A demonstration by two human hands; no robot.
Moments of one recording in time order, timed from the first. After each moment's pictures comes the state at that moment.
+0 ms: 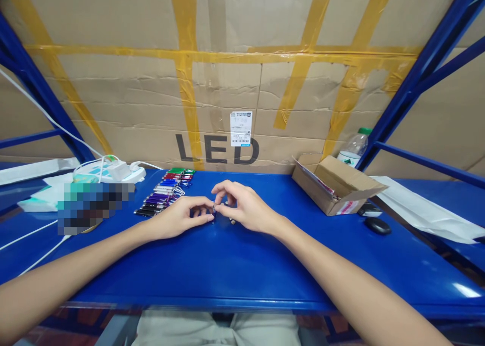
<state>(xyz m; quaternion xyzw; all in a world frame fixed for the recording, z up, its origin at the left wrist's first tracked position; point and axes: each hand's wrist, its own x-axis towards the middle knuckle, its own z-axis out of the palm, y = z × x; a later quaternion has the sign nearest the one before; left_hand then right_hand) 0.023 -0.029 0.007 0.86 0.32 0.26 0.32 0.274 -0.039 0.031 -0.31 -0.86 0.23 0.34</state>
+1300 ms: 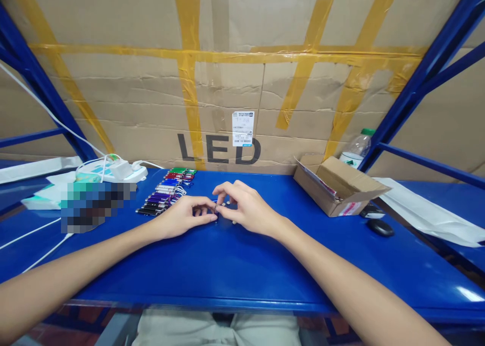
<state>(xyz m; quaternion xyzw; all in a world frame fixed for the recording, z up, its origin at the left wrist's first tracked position) 0.026 -0.028 0.002 0.82 0.37 0.26 0.35 0.274 -0.044 0.034 -0.31 -0.88 0.15 0.32</state>
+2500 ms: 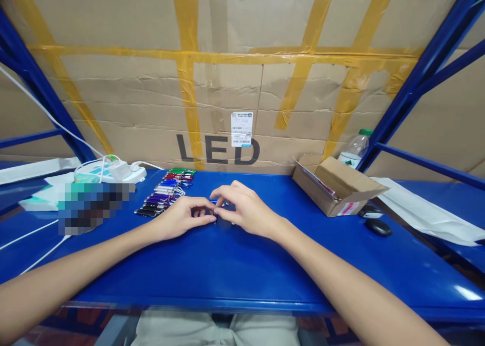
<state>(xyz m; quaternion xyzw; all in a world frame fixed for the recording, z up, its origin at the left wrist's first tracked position) 0.027 -0.031 0.005 0.84 0.35 0.27 0.32 0.273 -0.046 0.036 -0.28 -0.90 0.12 0.31</state>
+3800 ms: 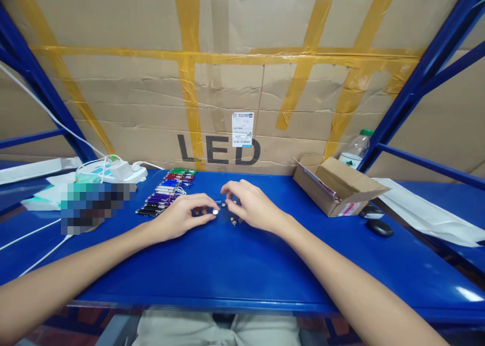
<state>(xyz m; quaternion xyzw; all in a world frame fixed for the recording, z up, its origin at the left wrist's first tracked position) 0.023 -0.030 0.006 0.88 0.30 0.29 0.21 0.283 -0.032 0.031 -0.34 -0.89 0.07 0.28</state>
